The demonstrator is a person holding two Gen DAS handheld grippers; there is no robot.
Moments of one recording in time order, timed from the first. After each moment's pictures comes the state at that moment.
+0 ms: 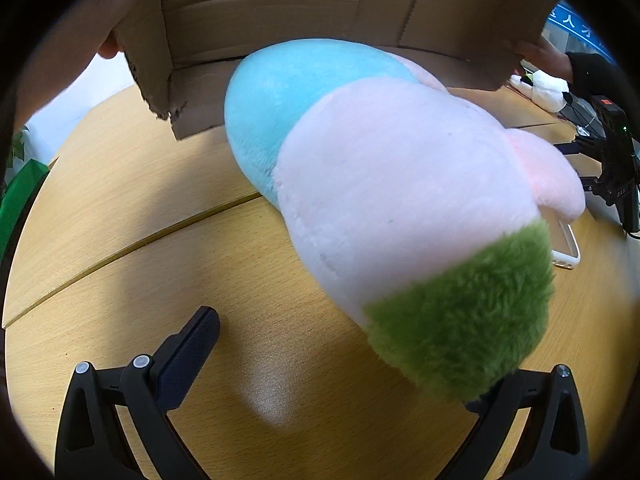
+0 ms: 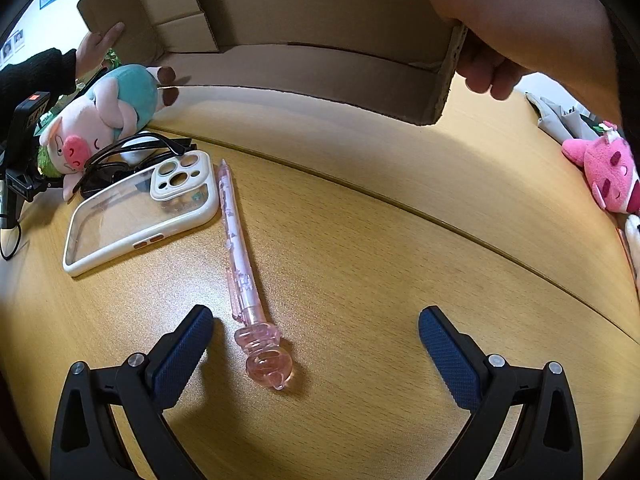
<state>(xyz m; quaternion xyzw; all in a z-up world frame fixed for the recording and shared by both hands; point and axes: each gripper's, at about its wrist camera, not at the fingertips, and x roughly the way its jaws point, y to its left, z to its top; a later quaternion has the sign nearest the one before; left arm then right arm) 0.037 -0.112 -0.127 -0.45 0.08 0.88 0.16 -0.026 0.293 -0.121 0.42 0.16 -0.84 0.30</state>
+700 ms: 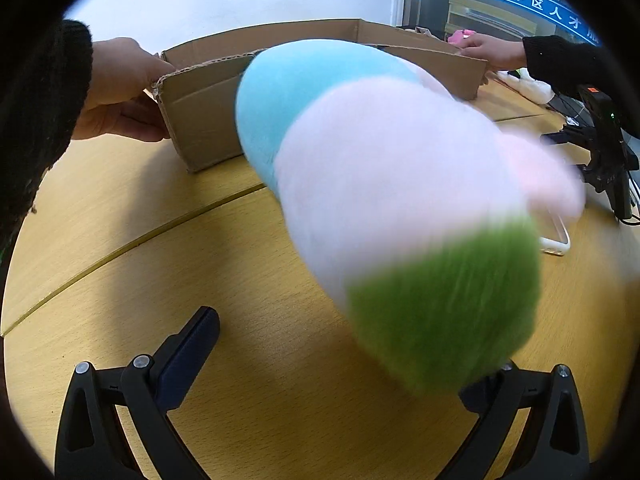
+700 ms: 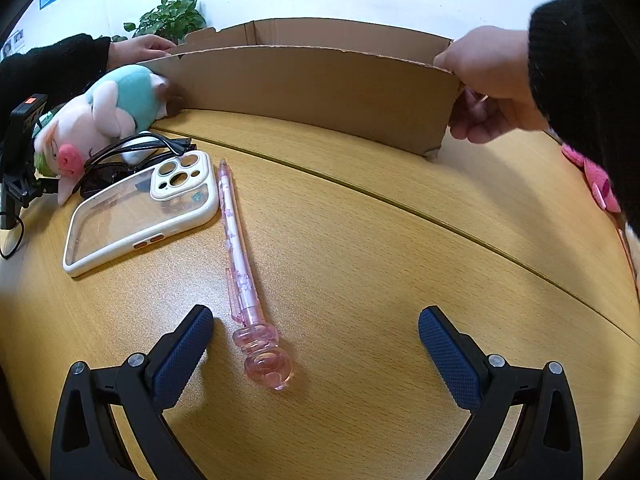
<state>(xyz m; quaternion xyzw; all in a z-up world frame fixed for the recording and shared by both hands) 0.041 -0.108 -0.129 -0.45 0.09 0.87 0.18 -0.027 0.295 -0.121 0.42 0.16 -0.84 0.30</state>
